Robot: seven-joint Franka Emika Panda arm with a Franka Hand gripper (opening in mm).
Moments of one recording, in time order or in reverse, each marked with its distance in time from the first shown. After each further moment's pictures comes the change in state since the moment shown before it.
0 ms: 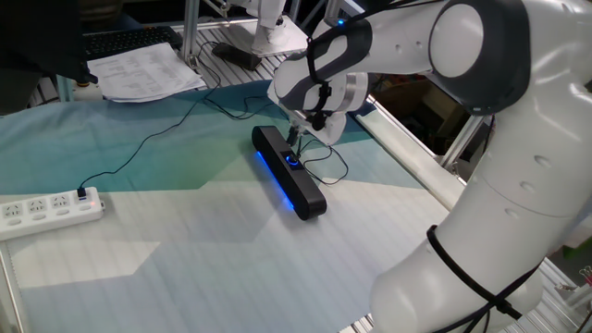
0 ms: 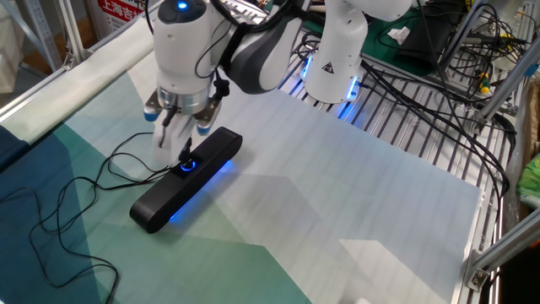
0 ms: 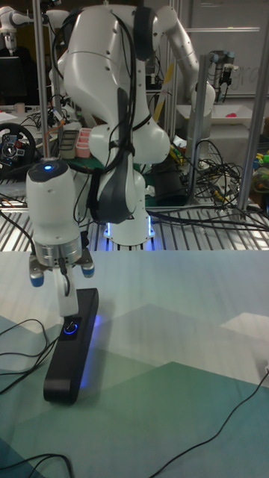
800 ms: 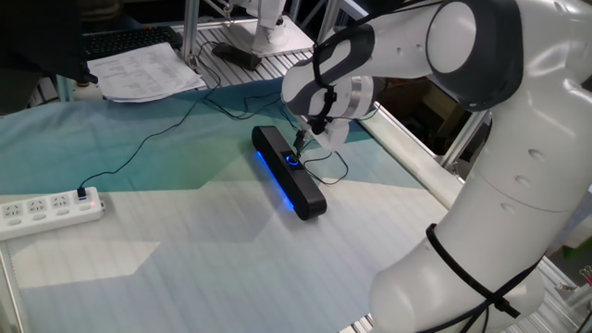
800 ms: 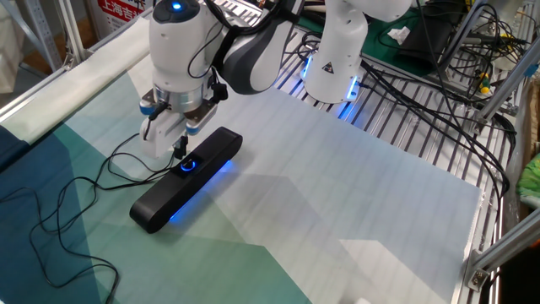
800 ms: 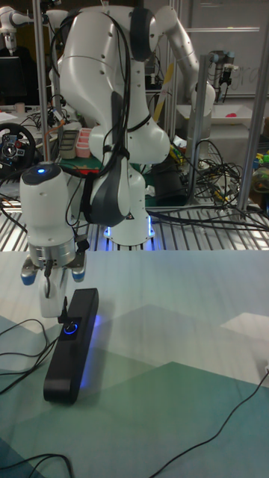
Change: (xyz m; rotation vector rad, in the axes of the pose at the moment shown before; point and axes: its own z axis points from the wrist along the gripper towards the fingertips) arm -0.011 -0.013 0.009 -0.005 0.002 0.211
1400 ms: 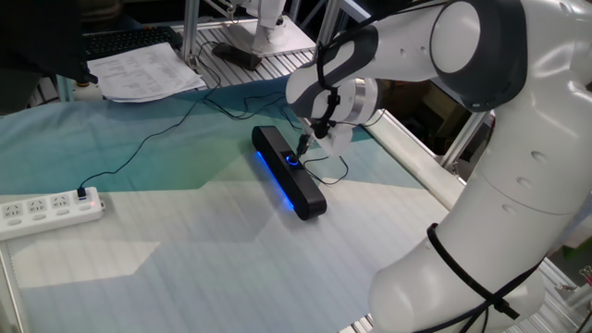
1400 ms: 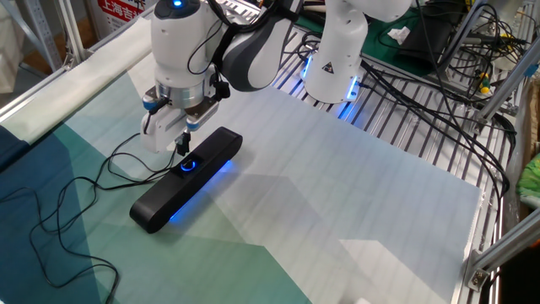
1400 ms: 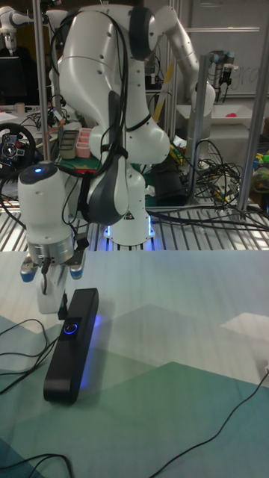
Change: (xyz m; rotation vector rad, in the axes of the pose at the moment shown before) arm -0.002 -0.015 0.003 -0.001 0.023 0.039
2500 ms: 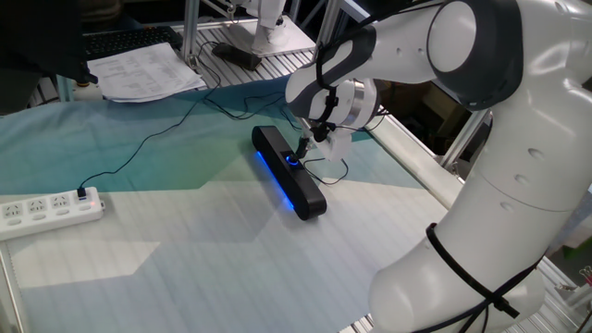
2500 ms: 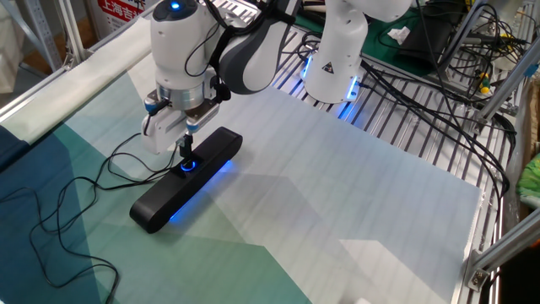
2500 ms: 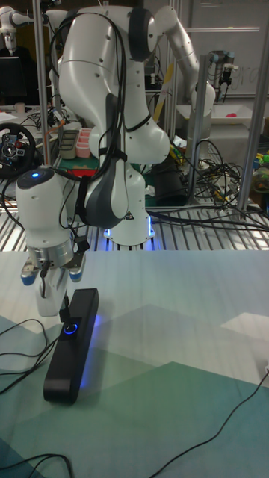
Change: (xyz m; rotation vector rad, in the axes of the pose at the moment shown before) arm 0.002 -0.003 0.009 0.001 0.030 0.031
